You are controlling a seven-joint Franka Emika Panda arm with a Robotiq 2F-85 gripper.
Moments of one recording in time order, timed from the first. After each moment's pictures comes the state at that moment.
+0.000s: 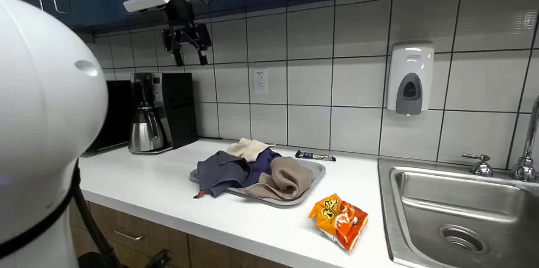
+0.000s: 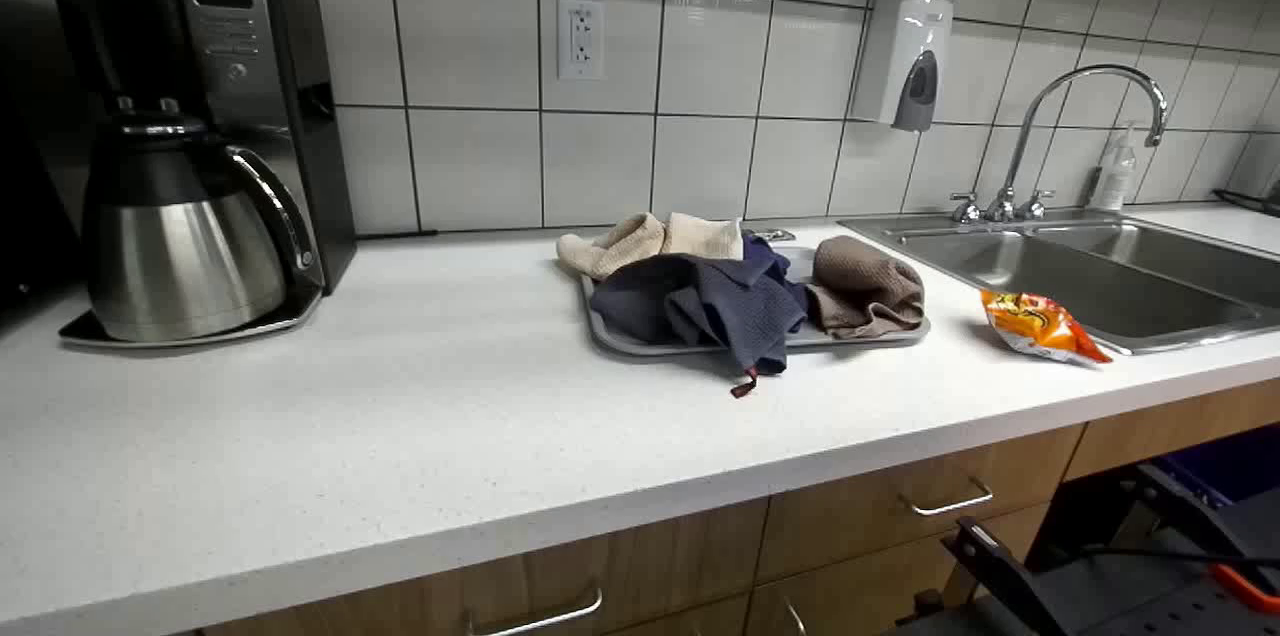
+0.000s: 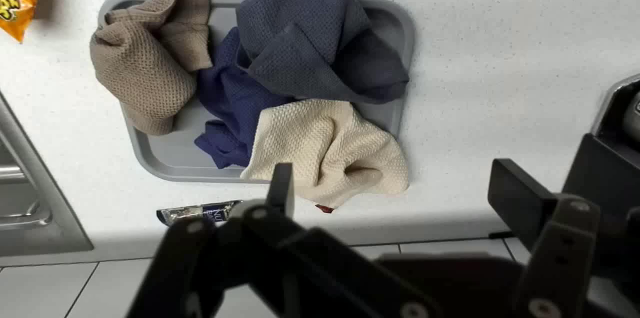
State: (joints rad) arm 0.08 -0.37 0.30 -2.24 0.00 2.10 0.39
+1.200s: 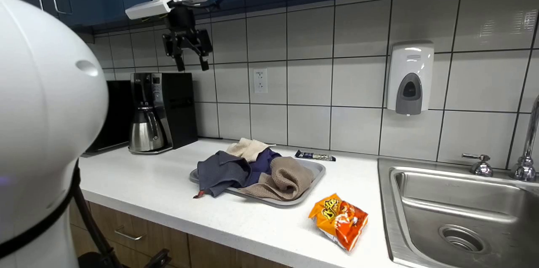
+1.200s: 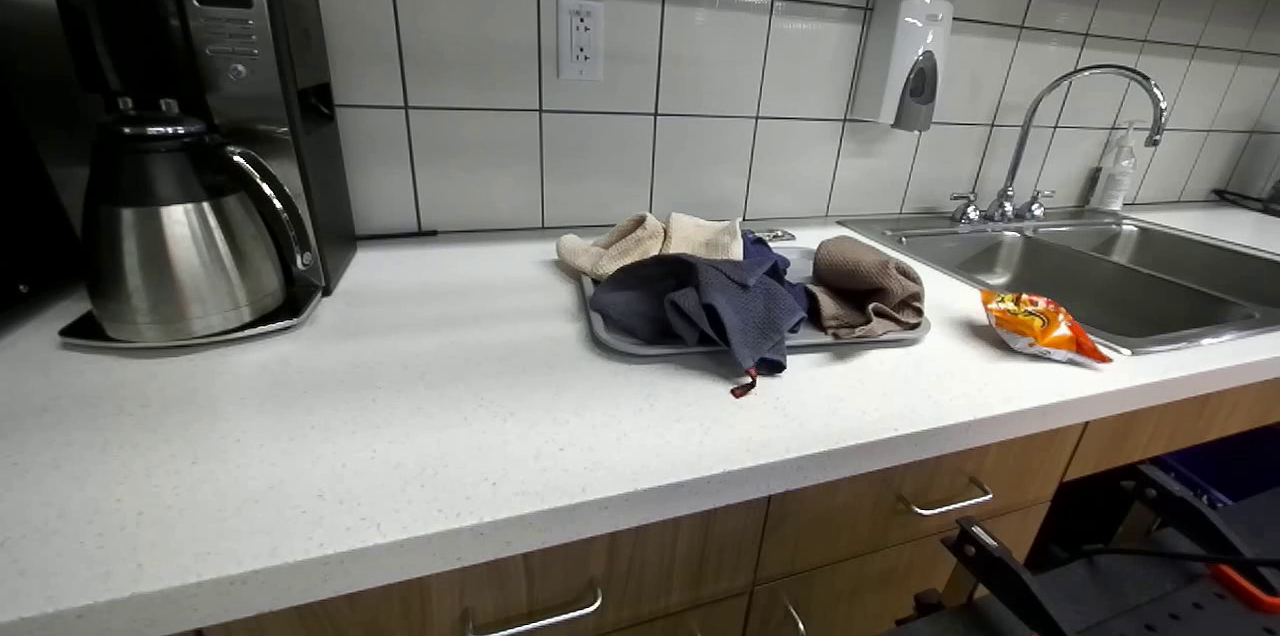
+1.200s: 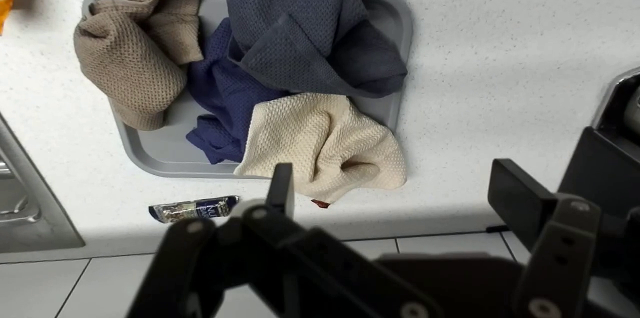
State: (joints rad) arm 0.08 -0.36 0.30 -2.28 -0.01 2.17 0.40
